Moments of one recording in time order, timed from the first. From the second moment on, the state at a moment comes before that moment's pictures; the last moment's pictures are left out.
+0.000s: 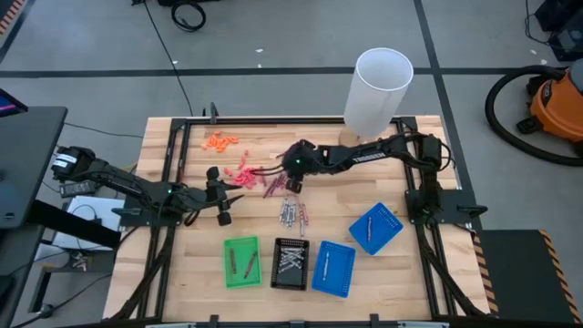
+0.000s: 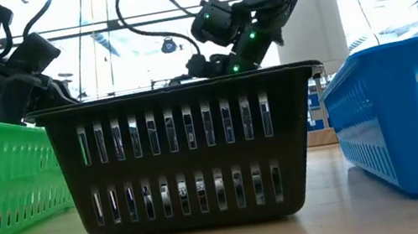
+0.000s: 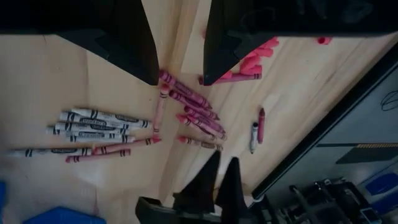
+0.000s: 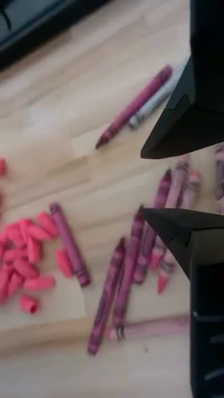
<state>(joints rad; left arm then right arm) -0.23 0.86 0.13 0.30 -0.58 -0.01 -0.22 1.95 1.24 -0.12 0.17 -0.02</state>
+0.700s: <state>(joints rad) -0.23 0.86 0.13 0.33 -0.57 -0.01 -0.32 2.09 1.45 -0.22 0.16 0.11</state>
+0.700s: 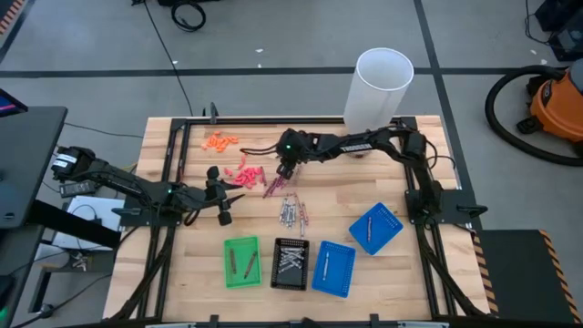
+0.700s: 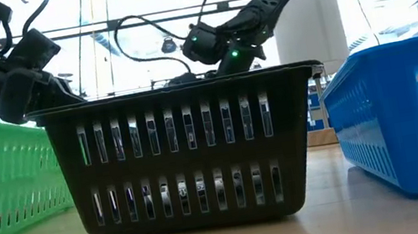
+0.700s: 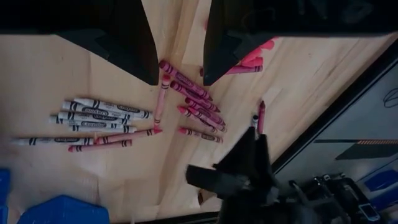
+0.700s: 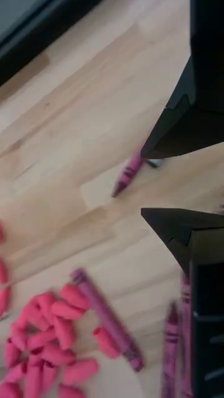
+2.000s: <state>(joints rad) -0.23 0.86 0.13 0.26 -0.57 -0.09 -0.35 2.09 1.53 -0.41 0.13 0.03</state>
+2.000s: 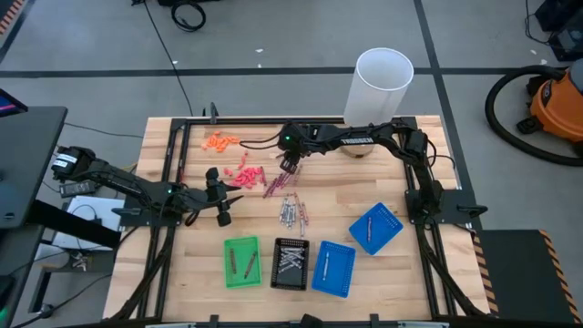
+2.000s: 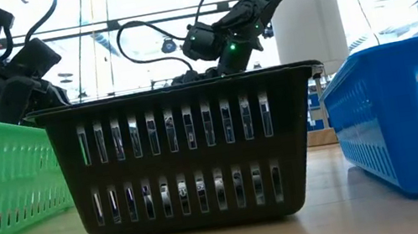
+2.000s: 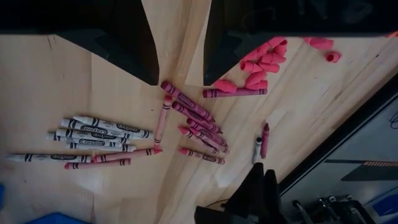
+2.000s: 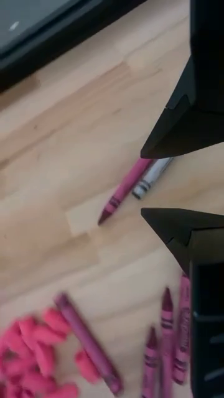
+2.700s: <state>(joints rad) -0.23 0.86 0.13 0.26 -0.57 -0.09 -0.38 2.11 1.49 -0.35 0.08 -0.05</state>
